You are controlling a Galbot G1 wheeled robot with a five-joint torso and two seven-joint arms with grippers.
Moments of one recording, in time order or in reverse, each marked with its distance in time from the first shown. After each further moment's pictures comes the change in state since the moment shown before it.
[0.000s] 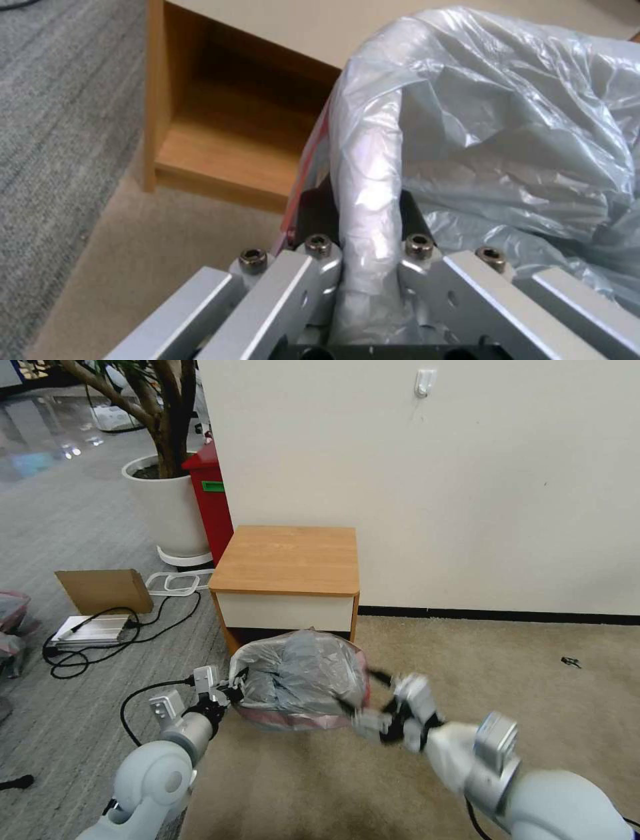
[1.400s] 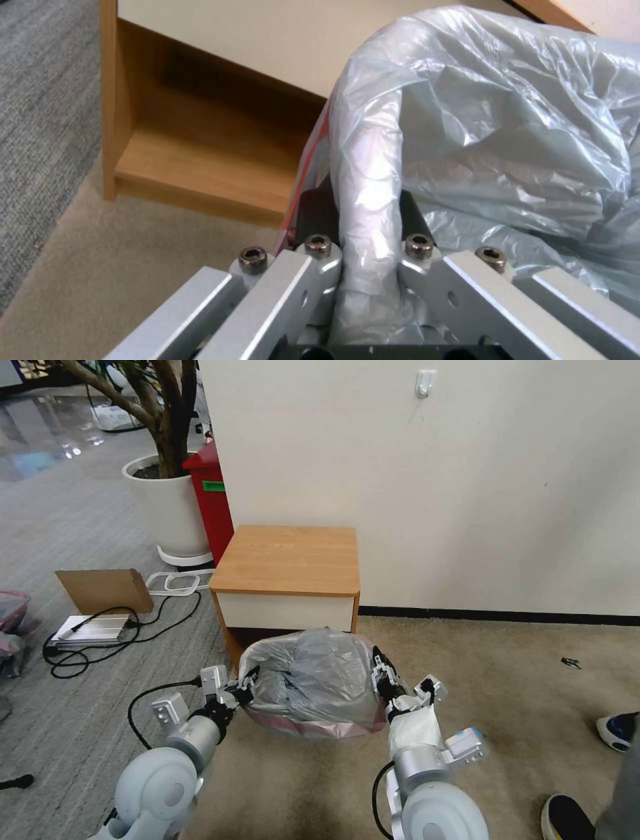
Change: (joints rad) left arm 0.016 0.007 0.023 -0.073 -0.038 -0.014 -0.024; right arm -0.141 0.517 -0.094 -0.175 0.091 0.334 0.187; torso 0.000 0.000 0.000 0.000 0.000
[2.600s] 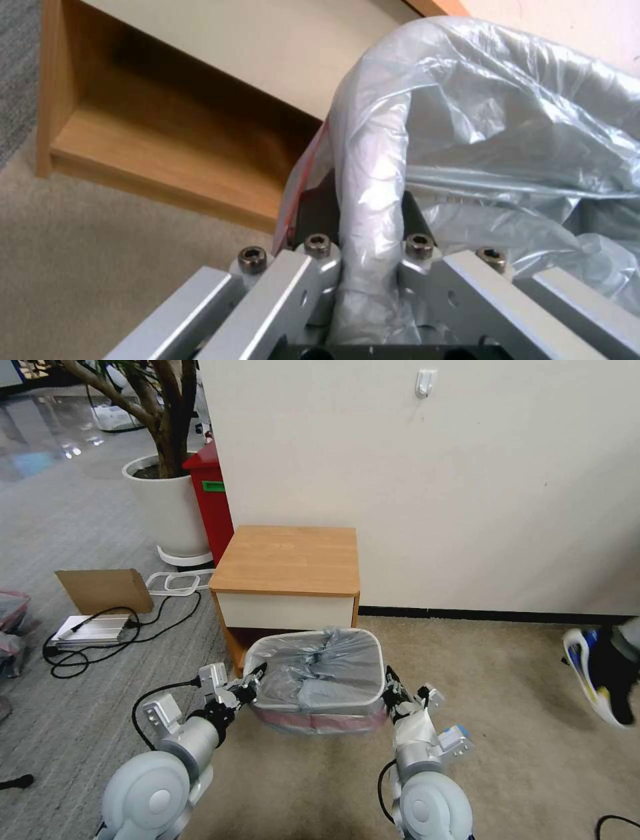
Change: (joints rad) left arm 0.044 -0.025 -0.042 -0.078 -0.133 0.020 0.005; right arm 0.061 -0.037 0.079 -0.198 -0.045 0.036 -0.038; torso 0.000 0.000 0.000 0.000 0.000
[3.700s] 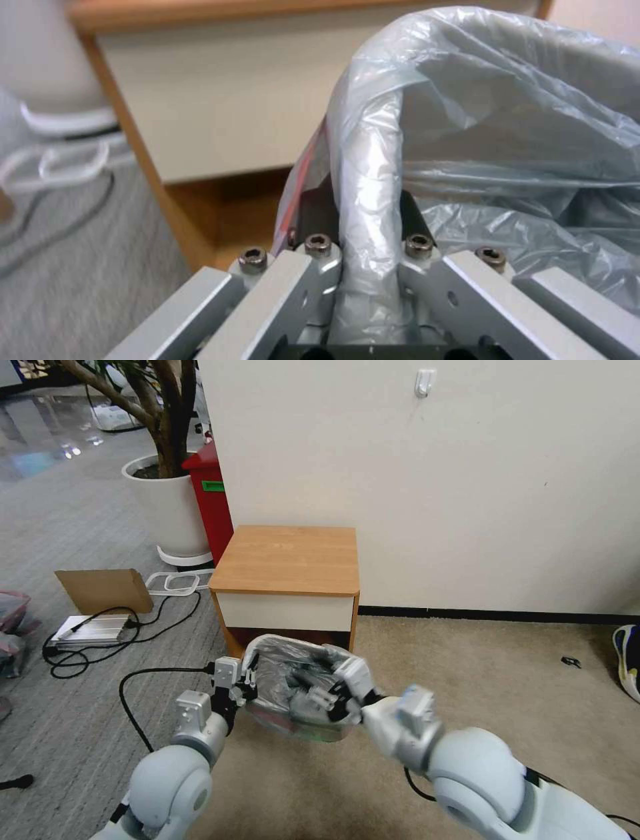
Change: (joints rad) left arm -0.048 -0.006 0.117 0.047 0.796 -0.043 0.155; right arm 0.616 -0.603 -0.530 0.195 -0.255 -0.573 -0.249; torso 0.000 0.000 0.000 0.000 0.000
